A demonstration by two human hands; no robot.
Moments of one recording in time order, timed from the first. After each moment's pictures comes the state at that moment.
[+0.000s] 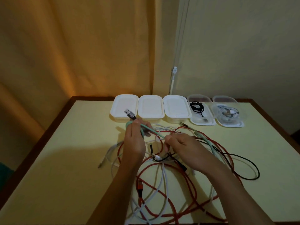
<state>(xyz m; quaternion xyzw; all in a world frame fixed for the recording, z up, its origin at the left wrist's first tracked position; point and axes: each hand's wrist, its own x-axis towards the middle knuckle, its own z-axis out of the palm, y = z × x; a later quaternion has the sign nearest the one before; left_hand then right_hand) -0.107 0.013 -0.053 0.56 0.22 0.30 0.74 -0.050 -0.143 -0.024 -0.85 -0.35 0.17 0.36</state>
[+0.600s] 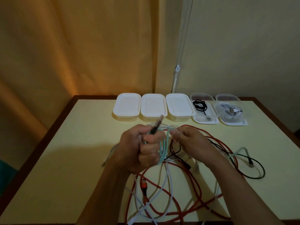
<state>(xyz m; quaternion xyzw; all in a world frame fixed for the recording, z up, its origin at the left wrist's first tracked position) -0.143 0.027 -0.020 0.30 -0.14 -0.21 0.92 -0.031 -0.135 -0.038 -0.82 -0.29 0.19 0.46</state>
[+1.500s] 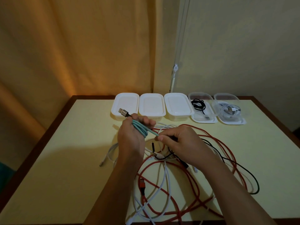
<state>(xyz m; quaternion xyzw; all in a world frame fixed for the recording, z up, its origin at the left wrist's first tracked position) -0.121 0.011 -0.029 0.37 0.16 0.30 0.86 -0.048 -0.127 -0.029 -0.83 -0.41 0.11 0.38</state>
